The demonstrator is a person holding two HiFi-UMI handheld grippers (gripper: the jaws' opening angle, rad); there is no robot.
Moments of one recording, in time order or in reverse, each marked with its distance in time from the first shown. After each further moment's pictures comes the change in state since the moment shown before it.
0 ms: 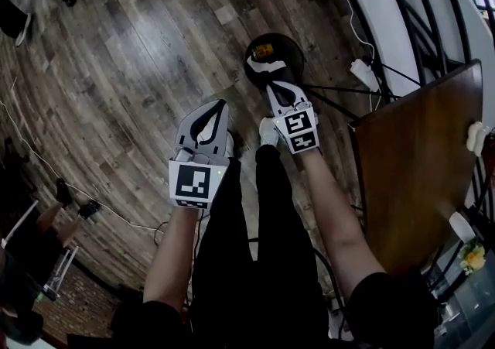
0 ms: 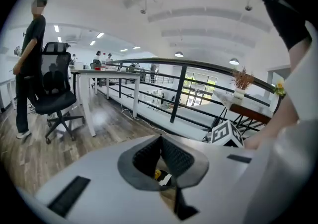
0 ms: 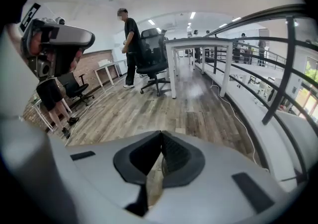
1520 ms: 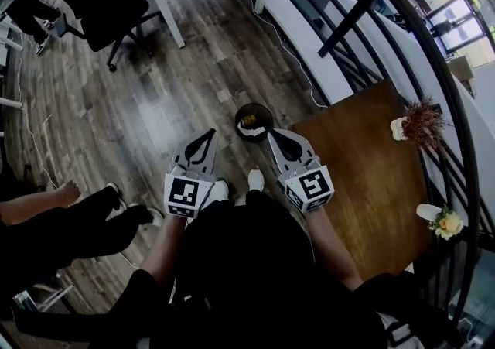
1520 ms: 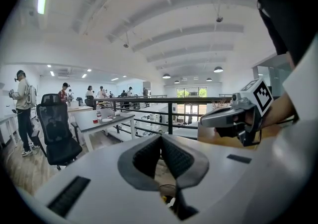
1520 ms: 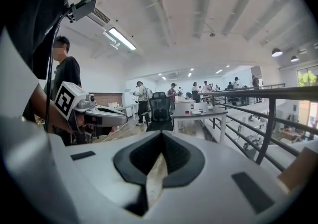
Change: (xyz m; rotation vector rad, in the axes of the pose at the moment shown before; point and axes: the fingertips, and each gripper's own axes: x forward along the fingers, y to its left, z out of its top) left arm -0.205 -0.097 0.254 0.191 -0.224 -0.005; right arm -0.396 0.086 0.296 -0.039 -0.527 0.021
